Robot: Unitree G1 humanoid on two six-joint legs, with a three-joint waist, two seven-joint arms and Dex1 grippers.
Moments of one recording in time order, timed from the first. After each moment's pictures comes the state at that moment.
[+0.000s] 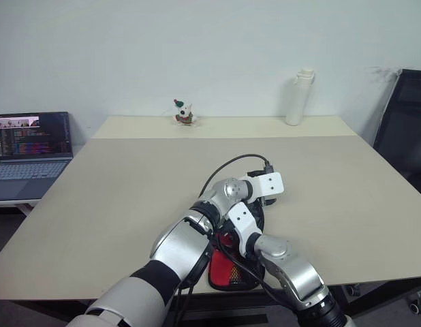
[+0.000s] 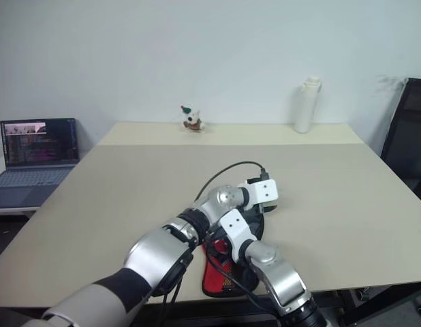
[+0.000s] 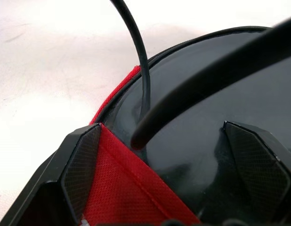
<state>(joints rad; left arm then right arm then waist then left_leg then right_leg) -1.28 -0.04 -0.27 1.40 0.44 -0.37 -0.50 -0.36 -0.07 0.40 -0.13 0.02 0.71 0.36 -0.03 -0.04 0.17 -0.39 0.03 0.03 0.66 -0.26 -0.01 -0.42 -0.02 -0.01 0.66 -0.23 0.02</state>
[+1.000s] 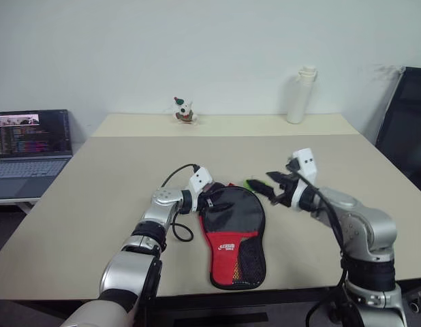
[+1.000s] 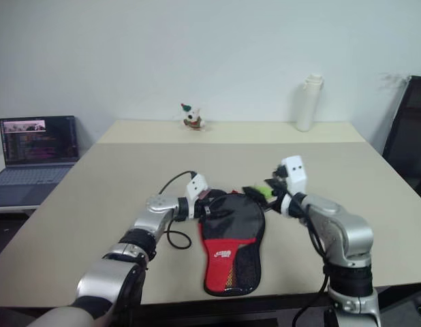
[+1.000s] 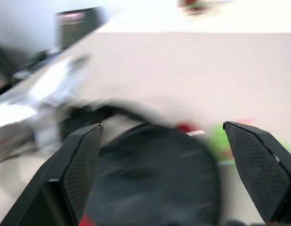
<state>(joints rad) -0.91 0.28 -0.02 1.05 0.06 -0.21 -1.11 -0.65 -0.26 -0.15 -0.20 0.40 1.04 0.43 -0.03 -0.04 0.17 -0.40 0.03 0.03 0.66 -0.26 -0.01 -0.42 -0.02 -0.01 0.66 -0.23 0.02</state>
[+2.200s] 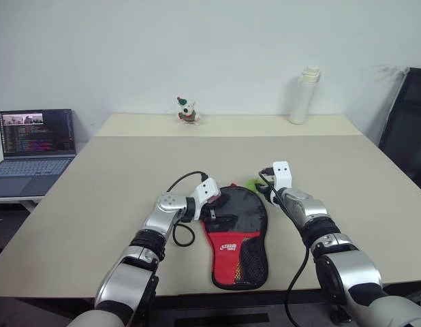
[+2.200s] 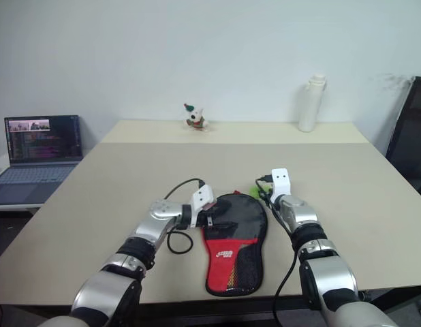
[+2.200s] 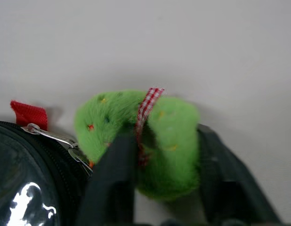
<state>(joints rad) -0.87 0.28 -0.15 0.93 0.05 -0.22 -1.11 -0.98 -0.16 -0.08 0.96 0.13 0.33 0.26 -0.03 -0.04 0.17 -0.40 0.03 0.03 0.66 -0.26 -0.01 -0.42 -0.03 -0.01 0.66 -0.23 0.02</state>
